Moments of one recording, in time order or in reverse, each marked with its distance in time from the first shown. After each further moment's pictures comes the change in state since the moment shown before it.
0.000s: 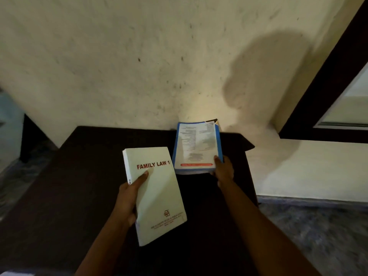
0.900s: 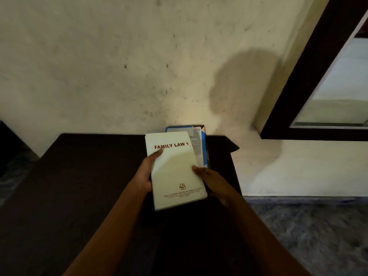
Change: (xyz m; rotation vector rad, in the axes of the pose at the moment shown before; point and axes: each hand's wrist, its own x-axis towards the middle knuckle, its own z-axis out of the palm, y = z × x) left_hand 0.057 0.014 0.071 -0.110 -0.230 -0.192; right_hand -0.083 -0.032 -0.047 -0.226 -0.577 -0.028
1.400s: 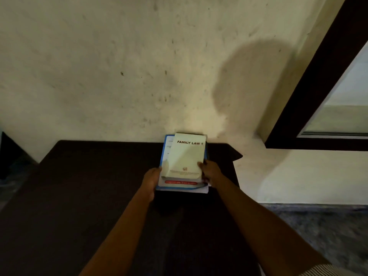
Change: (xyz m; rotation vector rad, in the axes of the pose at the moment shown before) left_hand 0.086 -0.021 -0.014 0.417 0.267 0.029; right_hand 0.125 -0.008 -0.025 -0.250 0.281 0.066
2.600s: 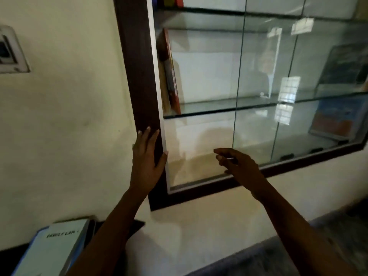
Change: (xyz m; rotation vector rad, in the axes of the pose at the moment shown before) left_hand -0.172 0.163 0.401 0.627 0.178 1.651; right_hand -0.169 0.026 -0.489 0.042 0.493 -0.728
